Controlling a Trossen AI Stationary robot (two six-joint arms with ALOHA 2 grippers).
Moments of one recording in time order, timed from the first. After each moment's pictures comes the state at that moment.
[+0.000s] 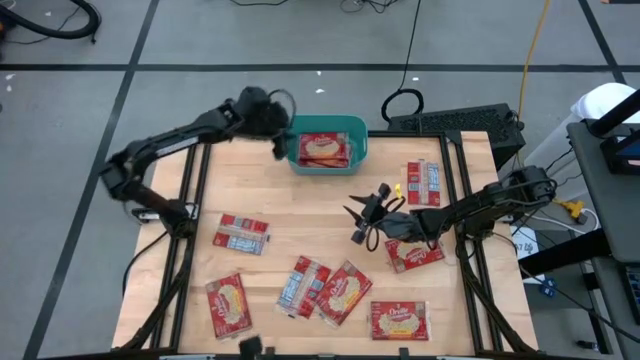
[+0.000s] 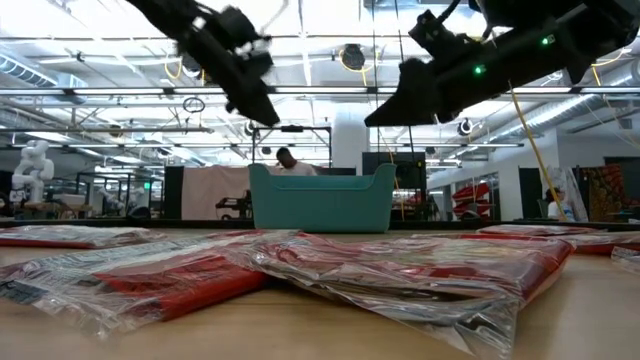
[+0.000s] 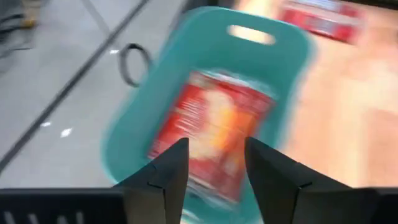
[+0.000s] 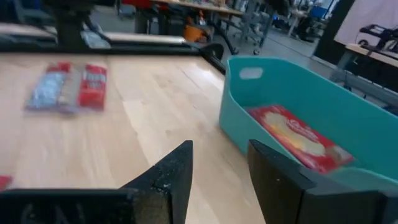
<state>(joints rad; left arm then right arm) 0.66 1.47 1.20 -0.42 0.19 0.23 0.19 1.49 0.53 0.60 0.74 0.04</state>
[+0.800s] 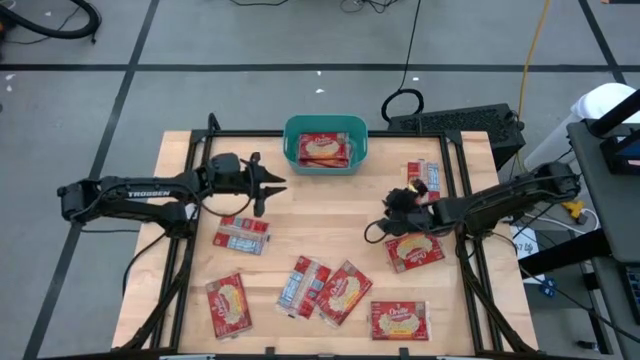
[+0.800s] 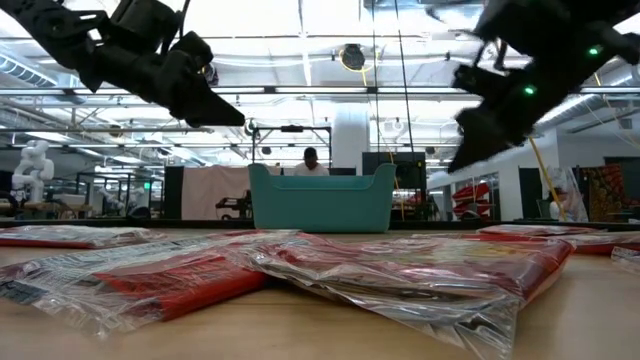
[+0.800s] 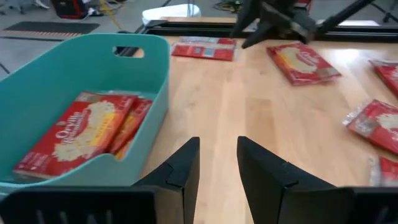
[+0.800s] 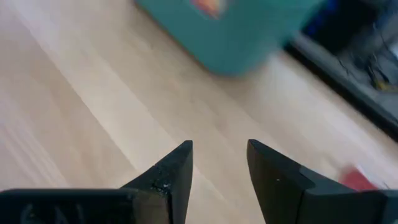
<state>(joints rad) 0.36 1.04 0.44 0.25 0.21 0.12 0.17 1.22 0.53 -0.39 0.78 0.61</state>
